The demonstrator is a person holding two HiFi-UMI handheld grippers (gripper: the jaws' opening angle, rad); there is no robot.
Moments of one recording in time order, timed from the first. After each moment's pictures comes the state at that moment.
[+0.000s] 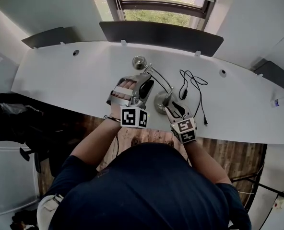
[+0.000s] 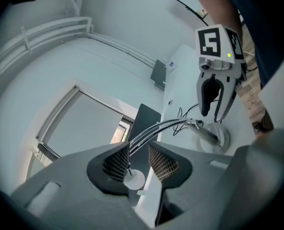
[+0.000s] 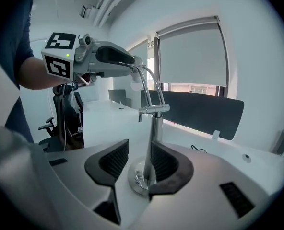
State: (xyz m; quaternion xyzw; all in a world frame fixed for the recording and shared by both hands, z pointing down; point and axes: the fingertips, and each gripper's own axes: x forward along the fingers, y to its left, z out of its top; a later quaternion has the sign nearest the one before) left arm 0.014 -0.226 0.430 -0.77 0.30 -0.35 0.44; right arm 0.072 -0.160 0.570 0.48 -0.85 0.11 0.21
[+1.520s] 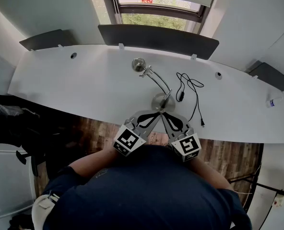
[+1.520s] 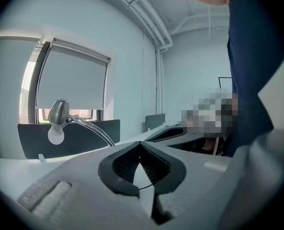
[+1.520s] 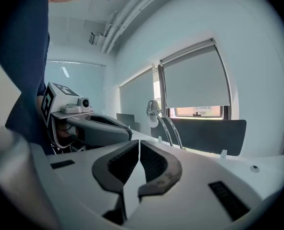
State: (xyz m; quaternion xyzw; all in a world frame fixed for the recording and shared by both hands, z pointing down) left arm 0.025 -0.103 0.444 -0.97 0.21 -0.12 0.00; right arm 0.037 -0.106 0.461 0.46 -0.88 0.07 0.08
